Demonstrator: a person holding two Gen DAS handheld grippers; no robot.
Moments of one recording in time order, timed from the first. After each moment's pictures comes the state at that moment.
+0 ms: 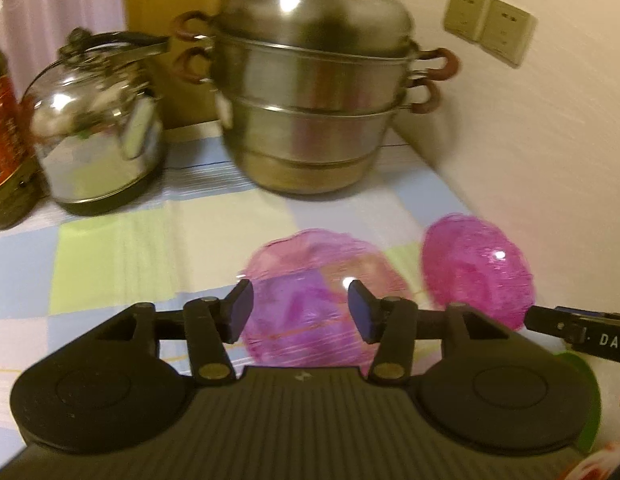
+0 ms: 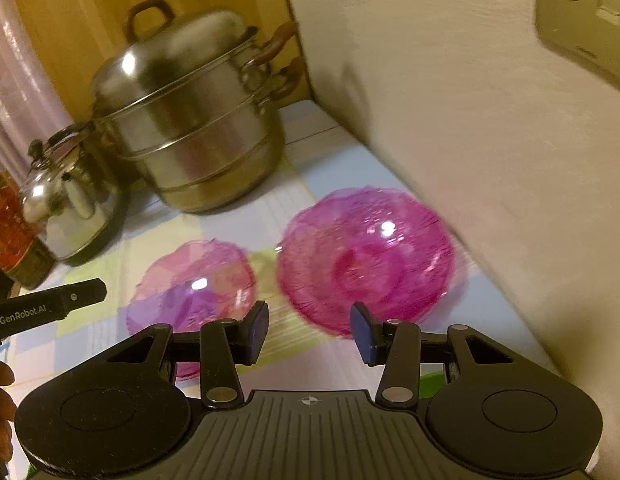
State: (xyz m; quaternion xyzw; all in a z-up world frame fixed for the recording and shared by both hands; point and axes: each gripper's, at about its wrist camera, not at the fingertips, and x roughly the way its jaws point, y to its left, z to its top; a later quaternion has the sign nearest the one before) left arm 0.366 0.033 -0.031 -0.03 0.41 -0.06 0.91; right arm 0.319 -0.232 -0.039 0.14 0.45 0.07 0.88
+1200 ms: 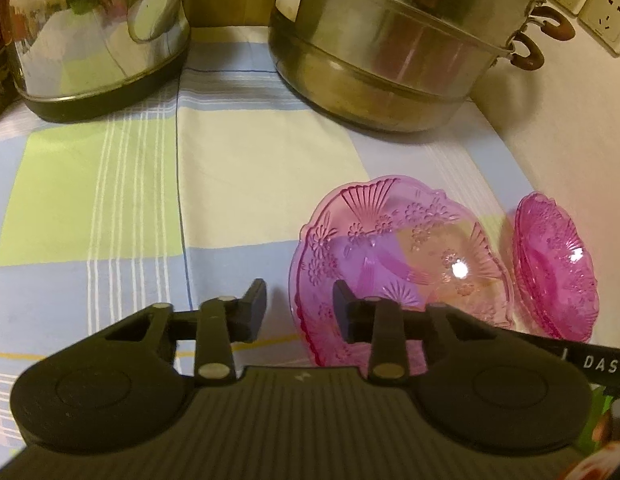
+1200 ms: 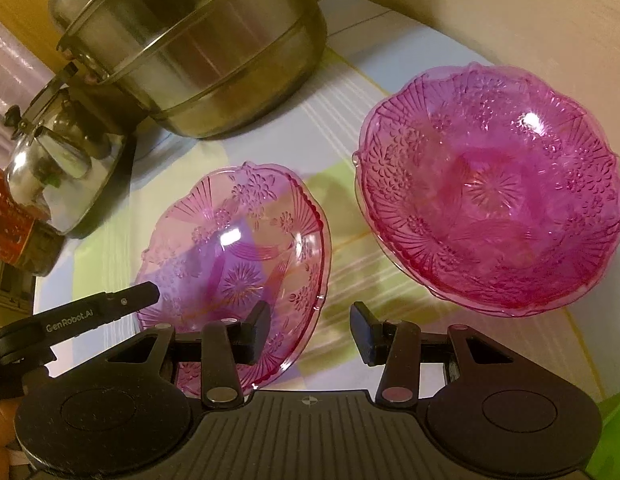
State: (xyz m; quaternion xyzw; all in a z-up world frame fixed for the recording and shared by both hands) left arm 0.435 0.081 -0.134 -0.10 0.49 -0.06 0.86; right arm 0.388 -0.172 -0.139 0.22 0.54 0.11 0.81
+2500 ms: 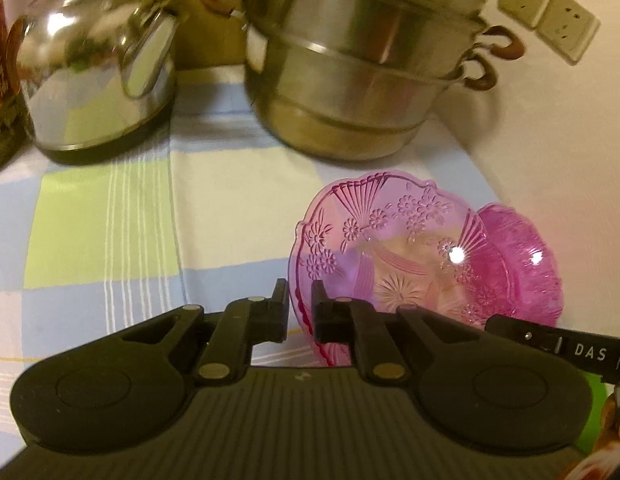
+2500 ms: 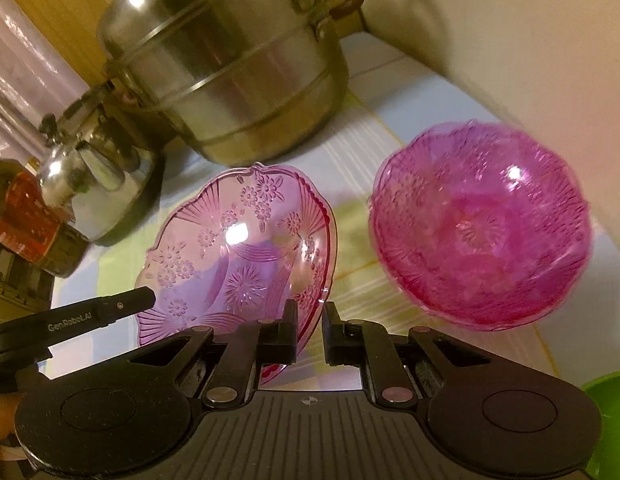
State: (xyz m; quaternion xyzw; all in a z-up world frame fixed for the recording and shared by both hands) left arm 0.413 0.064 -0.076 -0.08 0.46 -0.07 0.88; right arm 0.371 -0.184 -0.088 0.21 0.50 0.13 0.83
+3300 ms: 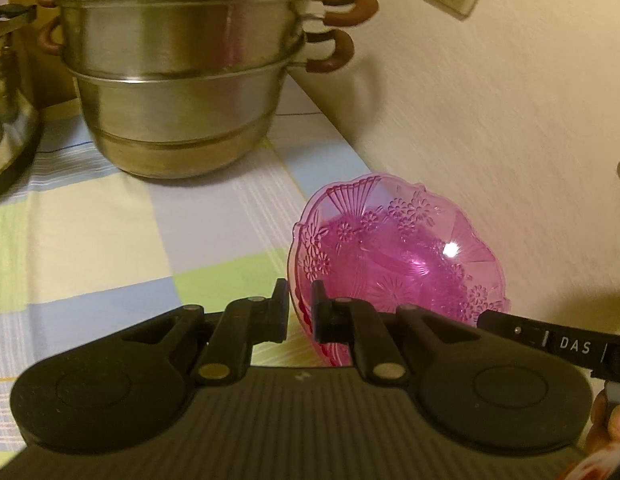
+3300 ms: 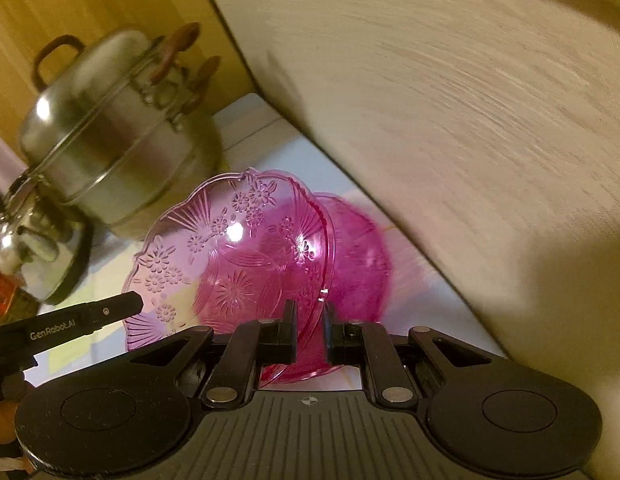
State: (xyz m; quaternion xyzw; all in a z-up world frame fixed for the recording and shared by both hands) left arm 0.438 -0.084 -0.067 -0.06 0.46 -0.15 0.87; right arm 0.366 -0.319 -0.076 0.22 0.47 0.04 0.85
